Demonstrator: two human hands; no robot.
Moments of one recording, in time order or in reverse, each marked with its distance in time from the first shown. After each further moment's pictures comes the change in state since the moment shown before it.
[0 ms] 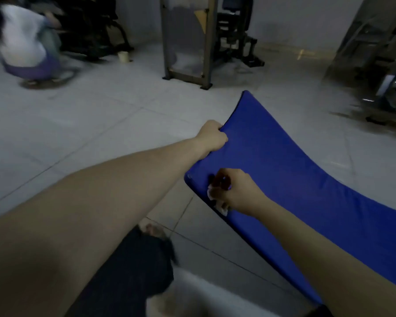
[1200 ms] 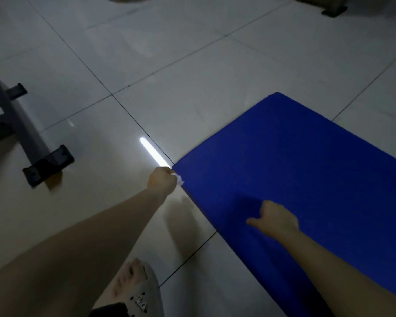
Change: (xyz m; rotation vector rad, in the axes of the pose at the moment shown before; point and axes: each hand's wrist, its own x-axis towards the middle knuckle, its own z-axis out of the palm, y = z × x) left_hand -0.026 -0.439 -0.075 -0.056 0.514 -0.783; right_hand 0.196 0.201 0.228 -0.601 -0.477 0.313
